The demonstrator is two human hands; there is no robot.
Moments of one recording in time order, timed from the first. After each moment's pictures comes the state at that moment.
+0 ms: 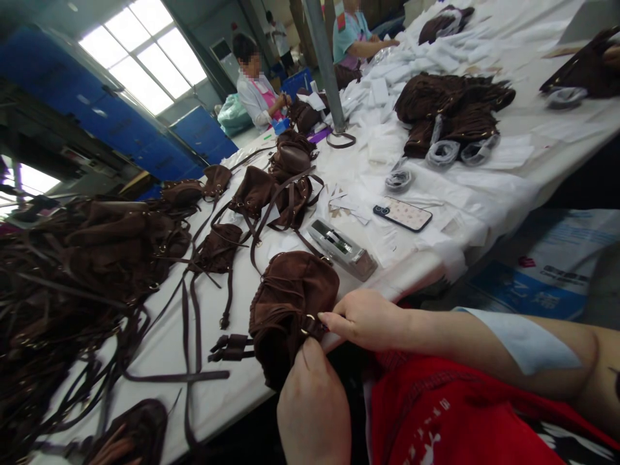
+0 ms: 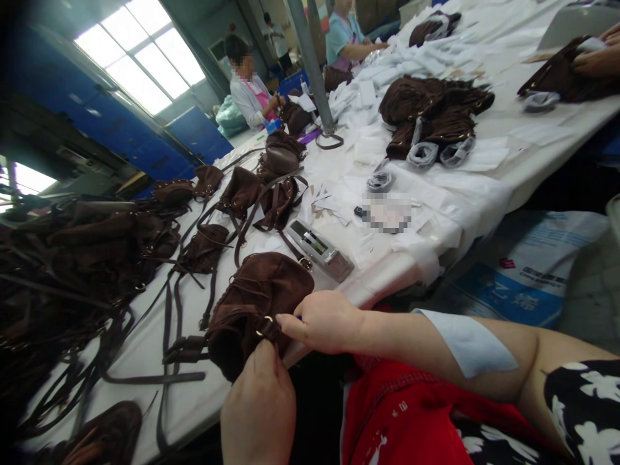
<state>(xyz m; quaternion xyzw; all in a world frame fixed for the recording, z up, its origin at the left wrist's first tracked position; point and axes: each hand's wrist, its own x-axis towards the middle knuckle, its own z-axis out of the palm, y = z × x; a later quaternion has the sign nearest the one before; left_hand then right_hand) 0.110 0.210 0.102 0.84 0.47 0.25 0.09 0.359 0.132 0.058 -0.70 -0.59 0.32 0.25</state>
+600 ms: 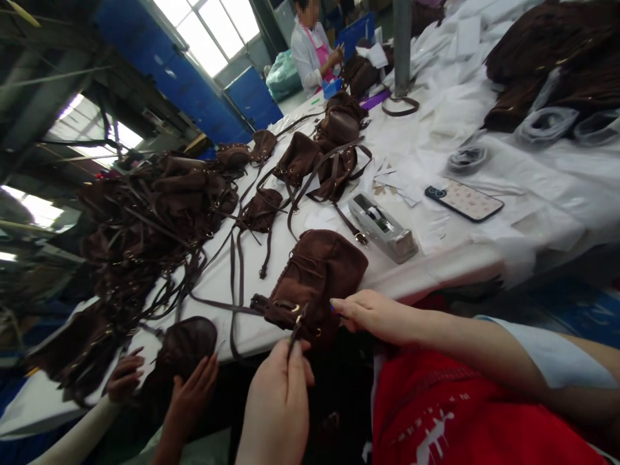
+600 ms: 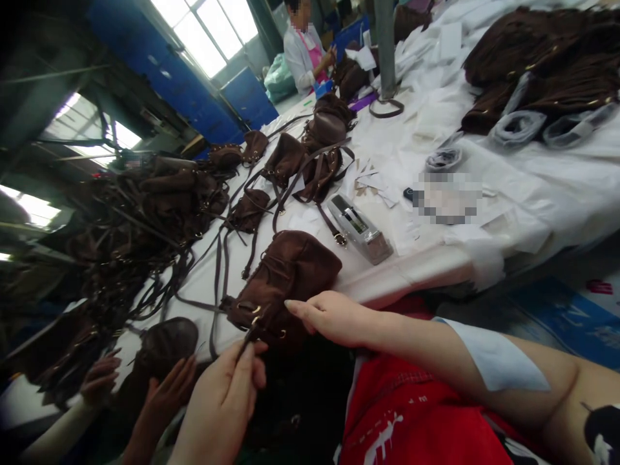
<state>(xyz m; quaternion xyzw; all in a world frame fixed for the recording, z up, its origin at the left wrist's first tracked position) 0.129 0.155 0.123 0.73 0.62 0.09 0.28 0.321 0.142 0.043 -0.52 -0.56 0.52 0.37</state>
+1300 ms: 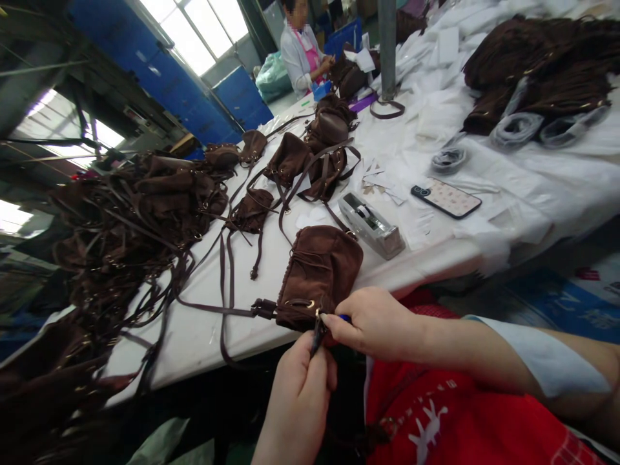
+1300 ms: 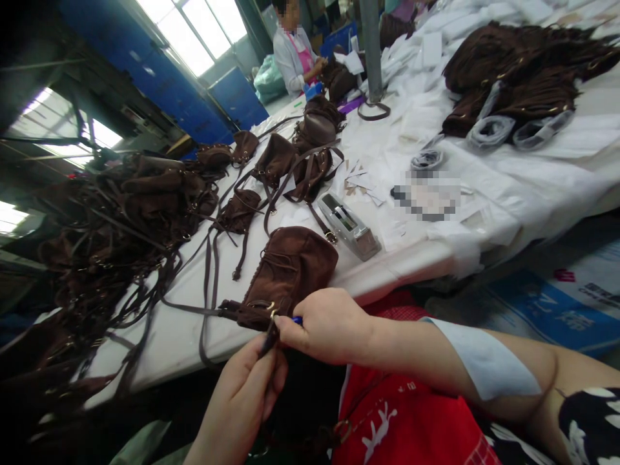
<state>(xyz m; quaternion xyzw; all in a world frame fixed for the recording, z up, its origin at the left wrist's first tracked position) 0.153 0.138 0.115 0.66 0.54 0.09 0.52 0.313 0.119 0.080 -0.65 -0.66 0.29 0.26</state>
